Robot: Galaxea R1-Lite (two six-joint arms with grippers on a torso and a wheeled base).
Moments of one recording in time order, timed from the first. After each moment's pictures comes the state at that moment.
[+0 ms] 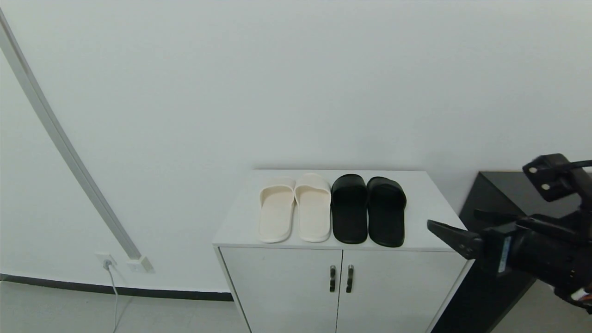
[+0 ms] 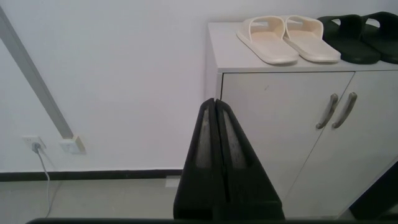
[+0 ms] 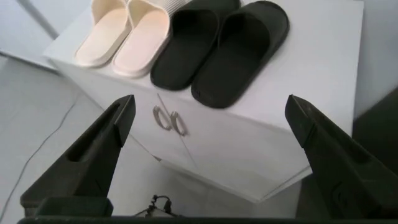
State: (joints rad) left arm 0.00 0.00 0.00 0.00 -0.02 0.01; right arm 0.66 1.28 -0.58 -0.46 -0.26 0.18
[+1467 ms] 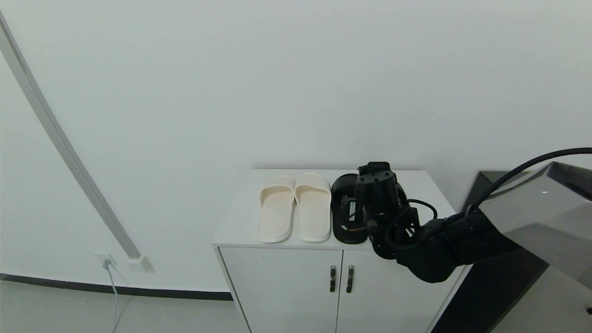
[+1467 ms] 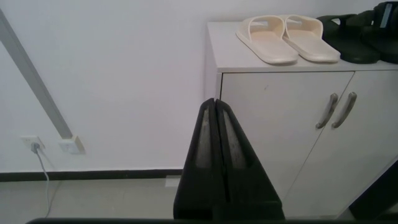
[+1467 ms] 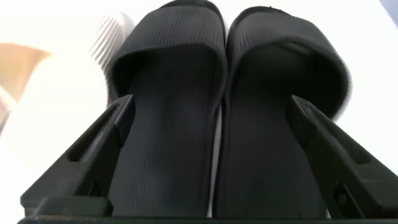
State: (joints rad) left arm 0.00 0.00 0.00 0.00 -0.02 0.01; right arm 0.70 2.15 -1.20 -0.63 -0.71 0.26
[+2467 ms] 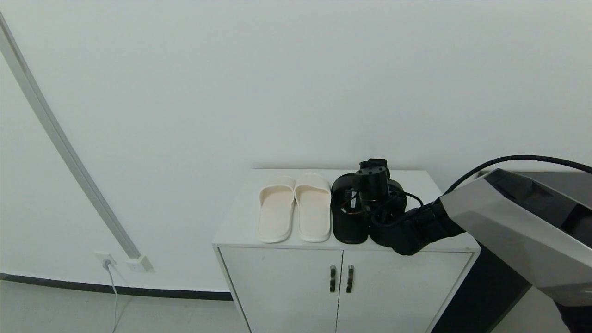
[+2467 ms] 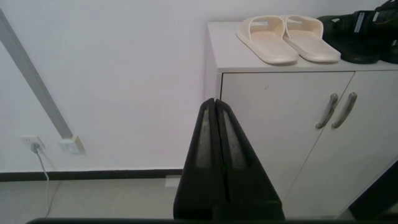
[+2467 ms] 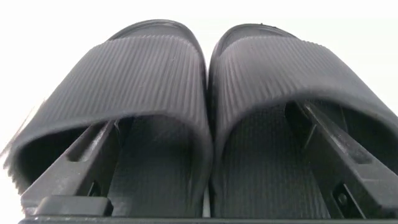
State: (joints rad) left arm 0.00 0.00 0.00 0.00 -0.02 0.01; right arm 0.60 2.35 -1.46 -0.61 -0.70 0.25
